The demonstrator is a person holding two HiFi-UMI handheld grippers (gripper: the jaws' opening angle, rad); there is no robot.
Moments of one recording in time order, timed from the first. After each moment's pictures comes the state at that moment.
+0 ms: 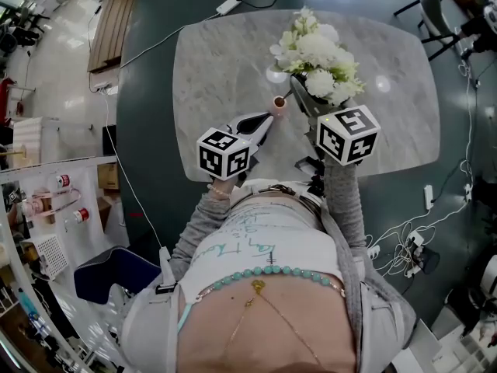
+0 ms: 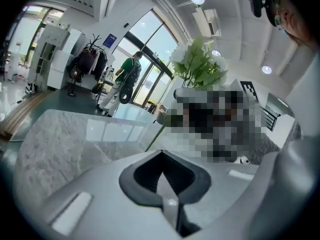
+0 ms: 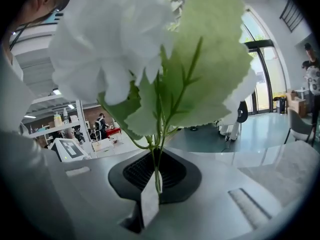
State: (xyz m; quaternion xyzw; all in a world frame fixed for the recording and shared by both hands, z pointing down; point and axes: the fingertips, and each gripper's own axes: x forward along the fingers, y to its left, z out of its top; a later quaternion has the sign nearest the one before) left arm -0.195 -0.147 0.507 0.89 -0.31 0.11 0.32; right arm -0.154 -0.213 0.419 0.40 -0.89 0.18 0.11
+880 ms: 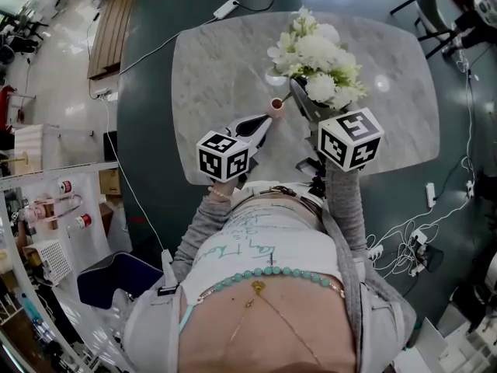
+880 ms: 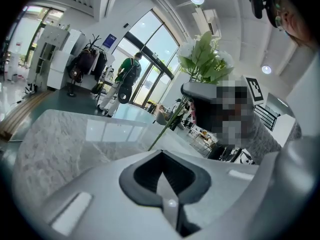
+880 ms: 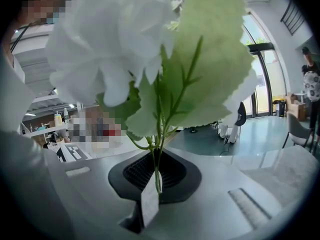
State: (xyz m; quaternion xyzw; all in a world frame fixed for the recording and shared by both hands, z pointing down) left arm -0.196 -0.148 0.508 0.89 -0.31 0.11 0.32; right arm -0.154 -0.206 0.402 0.40 -0.89 0.16 0.11
